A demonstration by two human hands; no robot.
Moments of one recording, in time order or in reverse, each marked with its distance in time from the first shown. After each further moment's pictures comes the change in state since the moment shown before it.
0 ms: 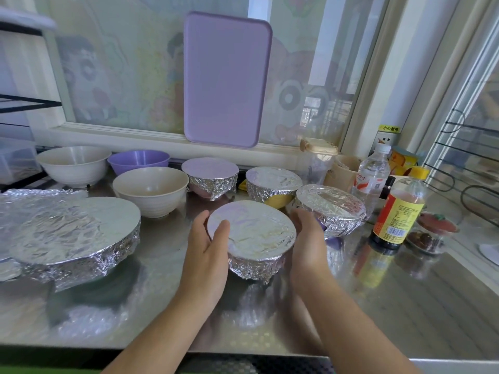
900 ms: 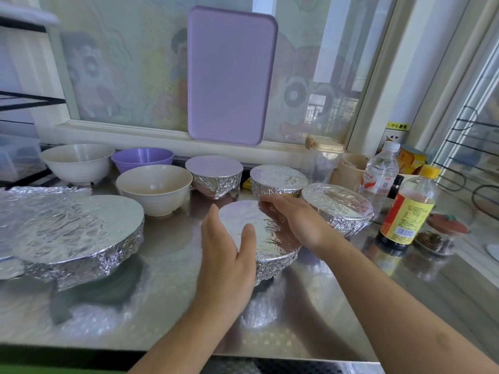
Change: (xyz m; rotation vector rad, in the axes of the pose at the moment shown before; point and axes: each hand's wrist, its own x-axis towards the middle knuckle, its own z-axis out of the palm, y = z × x) left_hand -0.010 0.001 0.017 0.336 0.045 0.203; right_hand 0.022 -0.046 0.011 -0.803 -0.488 -0.076
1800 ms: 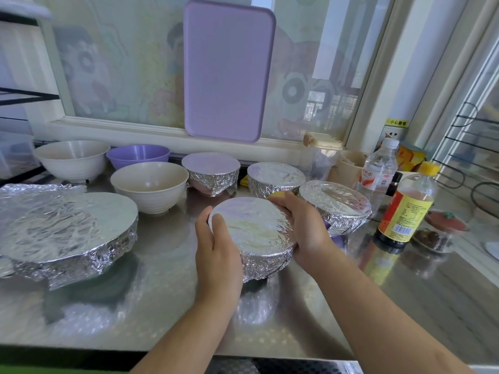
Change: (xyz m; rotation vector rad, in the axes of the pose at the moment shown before) left_hand 0.005 0.007 0.015 -0.450 0.160 -0.341; right_hand -0.003 0.016 0.012 0.594 0.158 0.177
